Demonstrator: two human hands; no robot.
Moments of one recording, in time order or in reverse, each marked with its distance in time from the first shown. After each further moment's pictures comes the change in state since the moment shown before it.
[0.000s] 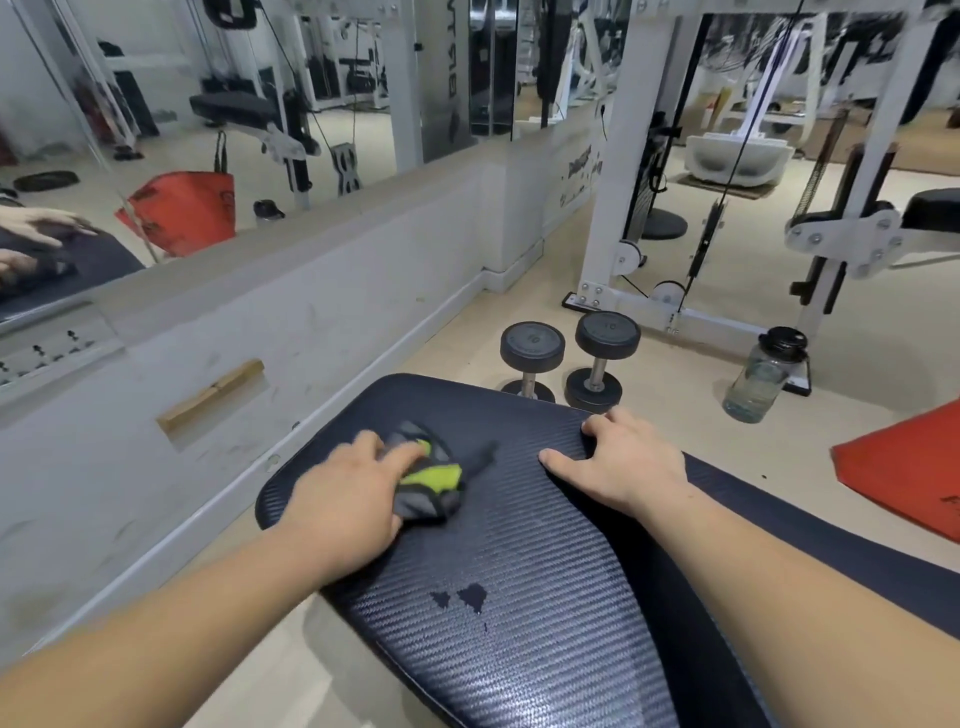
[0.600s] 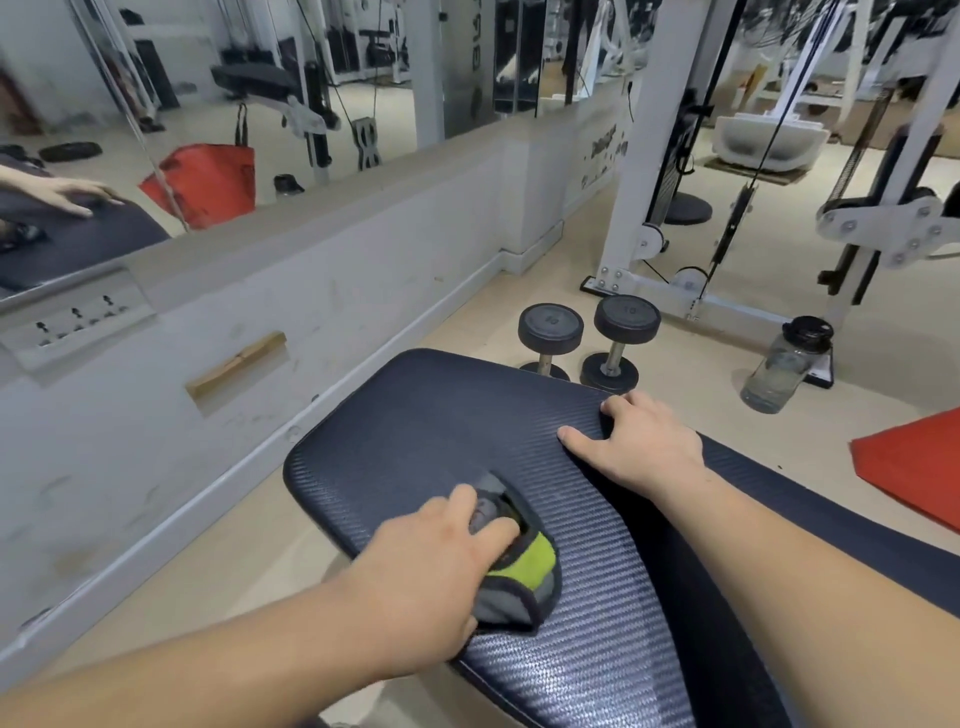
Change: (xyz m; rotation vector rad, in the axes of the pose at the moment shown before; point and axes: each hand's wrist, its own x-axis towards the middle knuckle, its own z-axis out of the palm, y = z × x) left_hand -0.068 0.053 0.000 -0.032 -0.096 0.336; right_hand -0.003 -0.002 0.006 0.004 0.047 0.000
